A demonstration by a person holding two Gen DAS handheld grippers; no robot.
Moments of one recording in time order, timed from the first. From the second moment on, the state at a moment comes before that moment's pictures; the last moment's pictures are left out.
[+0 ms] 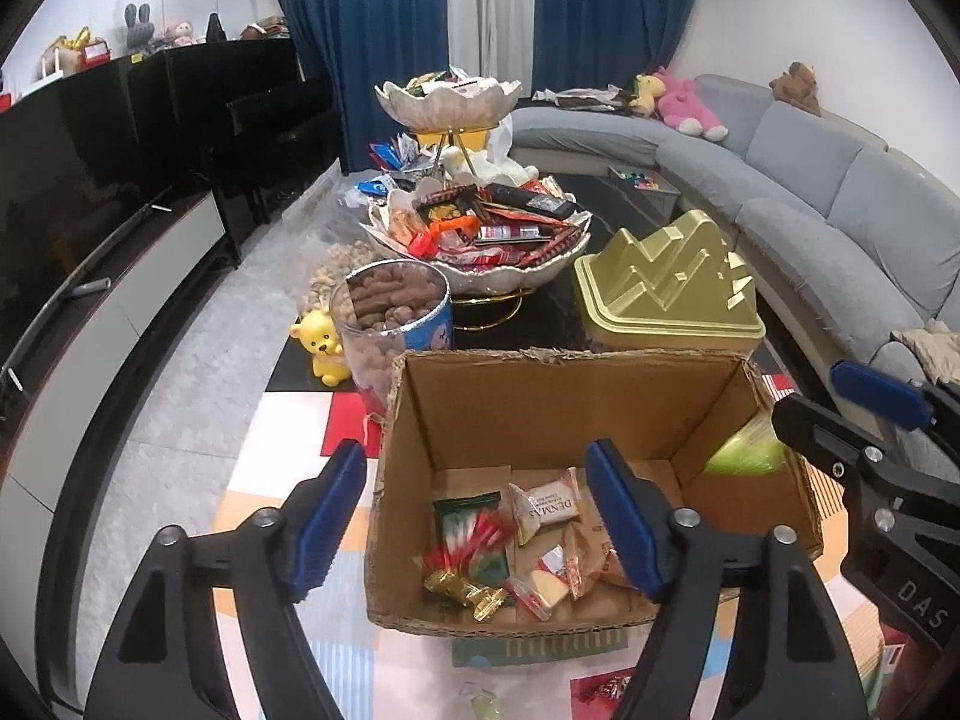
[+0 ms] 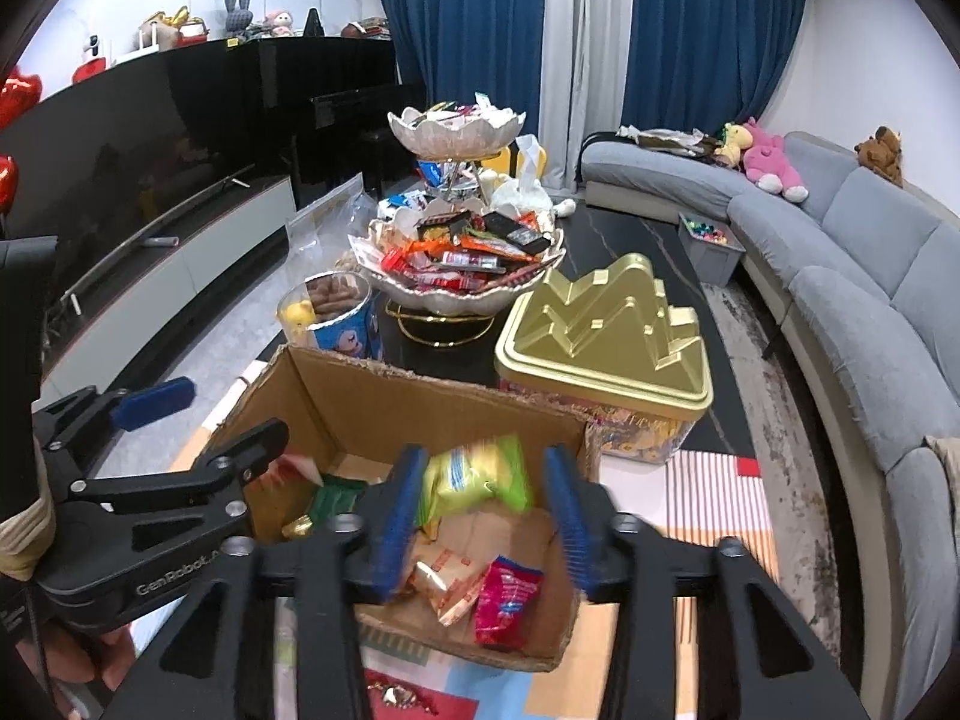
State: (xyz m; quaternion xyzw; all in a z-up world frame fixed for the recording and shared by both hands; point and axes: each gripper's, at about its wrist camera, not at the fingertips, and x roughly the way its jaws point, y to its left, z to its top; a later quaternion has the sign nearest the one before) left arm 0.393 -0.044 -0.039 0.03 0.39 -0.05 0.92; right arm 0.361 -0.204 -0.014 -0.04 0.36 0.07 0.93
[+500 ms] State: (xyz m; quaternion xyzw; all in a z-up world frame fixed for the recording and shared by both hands) left arm 0.372 -0.035 -0.020 0.02 0.37 -0.04 0.93; right arm 0.344 -0.204 0.001 -0.04 0.34 0.06 0.94
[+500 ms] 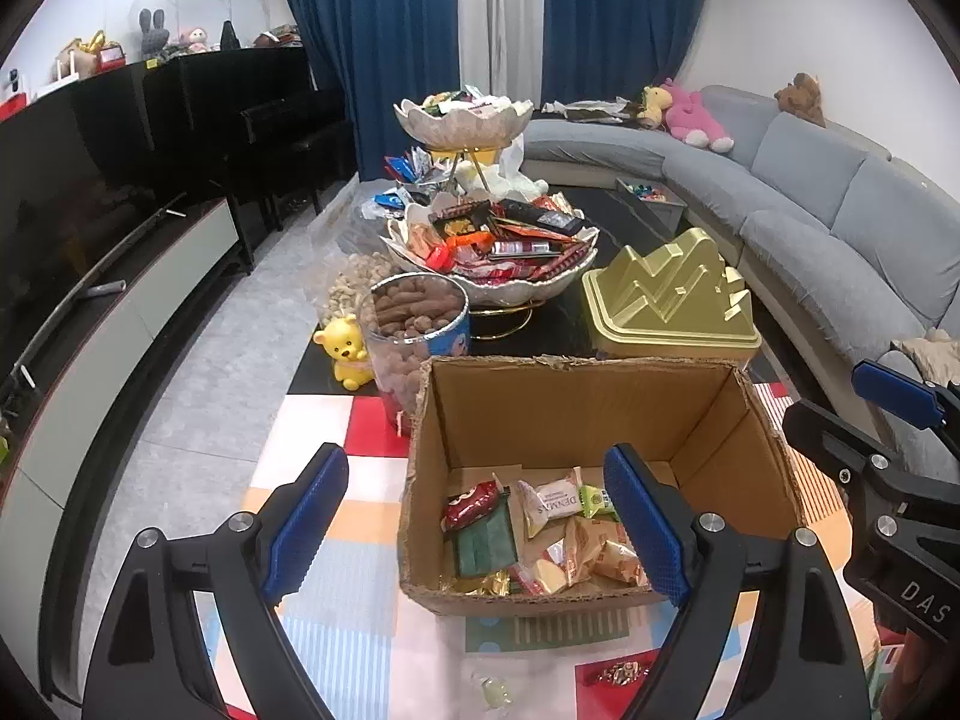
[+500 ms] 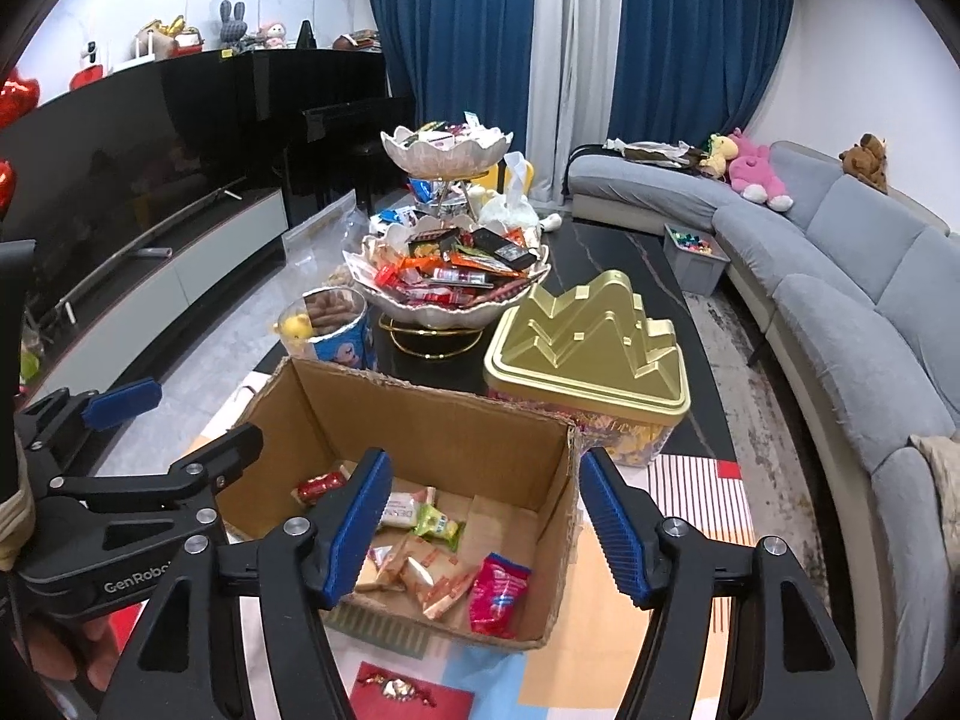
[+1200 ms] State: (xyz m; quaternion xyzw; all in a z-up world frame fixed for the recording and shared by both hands) left arm 0.336 -0.026 0.004 0.02 0.35 -0.03 0.93; right arm 0.310 -0.200 0.021 -0.04 0.33 0.06 0.94
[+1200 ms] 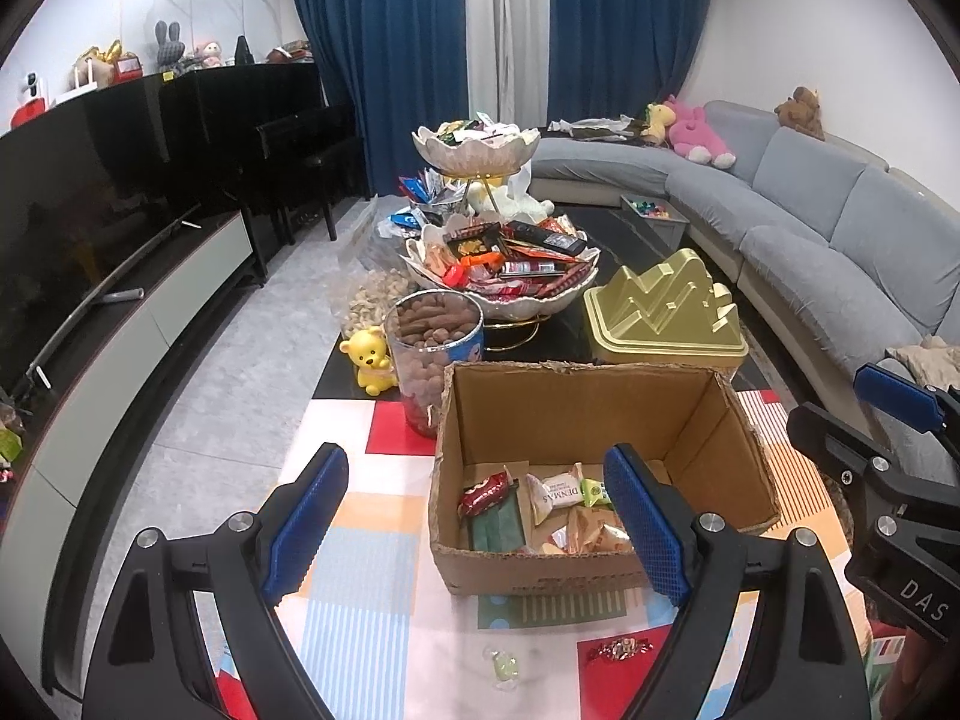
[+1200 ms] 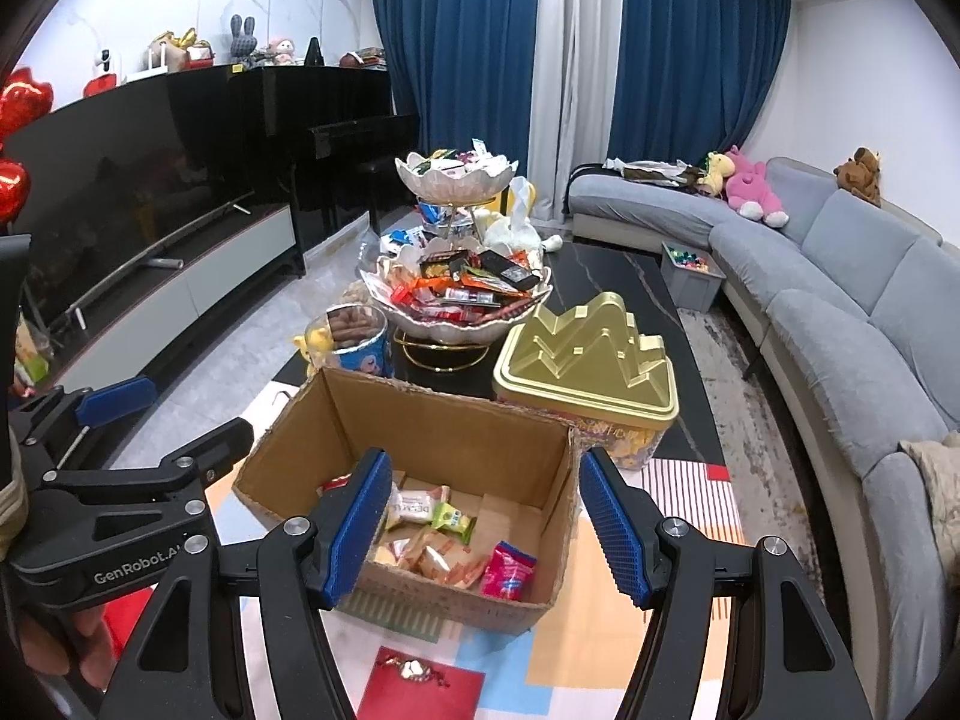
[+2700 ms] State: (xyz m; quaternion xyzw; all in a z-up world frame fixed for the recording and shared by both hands) left arm 0.279 -0.009 -0.089 0.01 0.42 0.00 0.91; right arm 0.262 -0.185 -0.066 -0.05 0.38 0.08 0.92
